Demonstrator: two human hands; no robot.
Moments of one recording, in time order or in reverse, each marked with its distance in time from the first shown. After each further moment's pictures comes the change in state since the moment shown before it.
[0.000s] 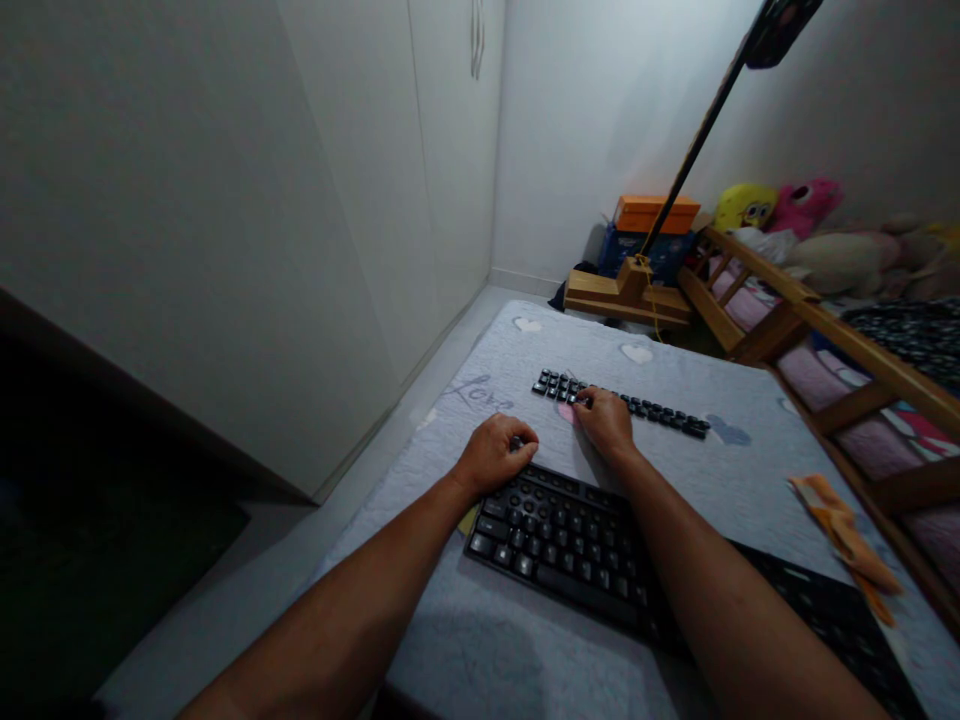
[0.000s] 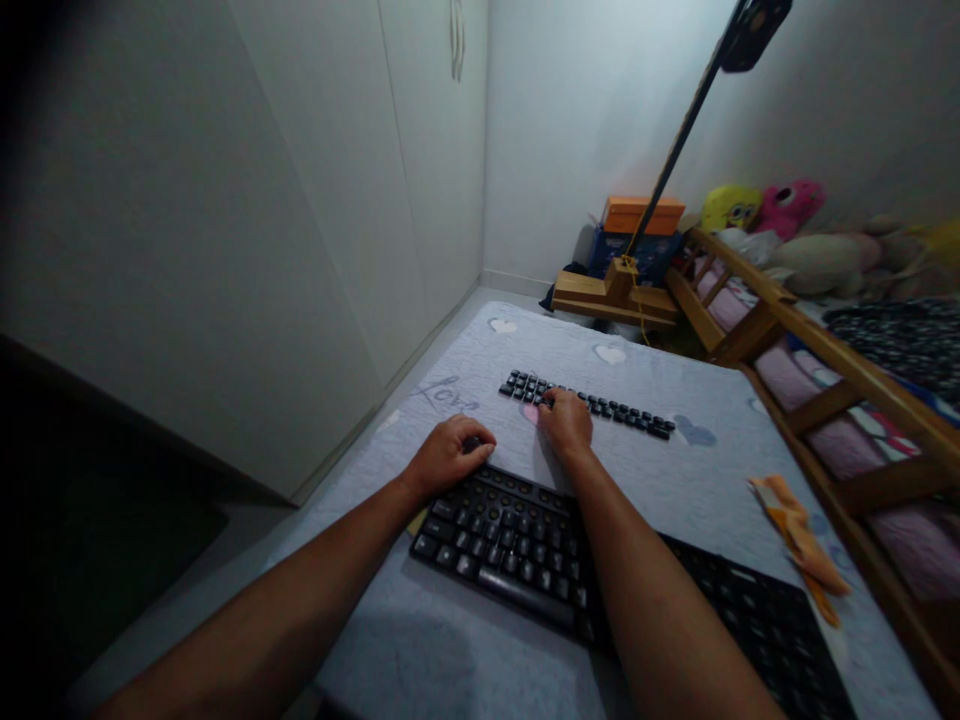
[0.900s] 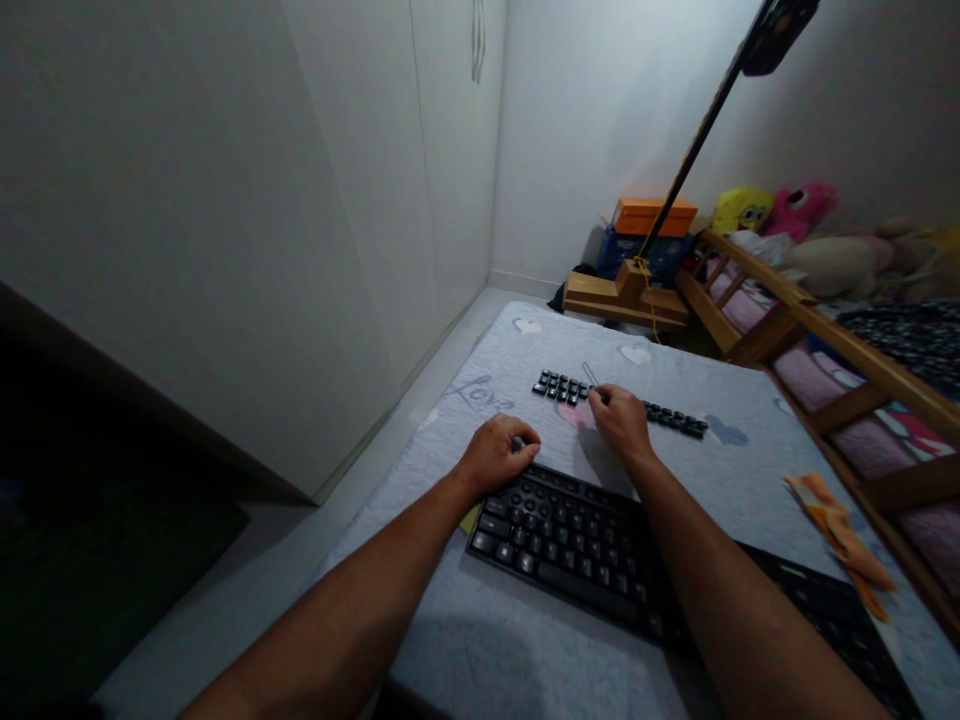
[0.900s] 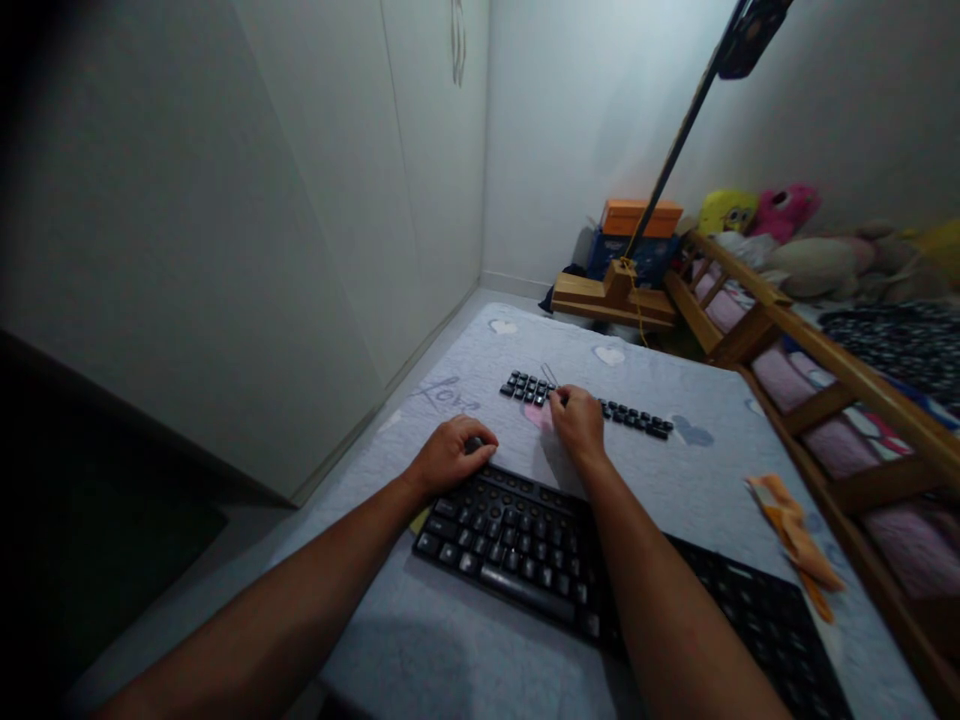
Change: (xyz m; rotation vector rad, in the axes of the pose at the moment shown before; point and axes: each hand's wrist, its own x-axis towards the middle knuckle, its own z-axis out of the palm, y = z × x) left_hand 0.000 -0.001 0.000 -0.003 -0.014 0.015; right_hand -0.008 -0.003 -0.029 0.229 0.090 -0.016
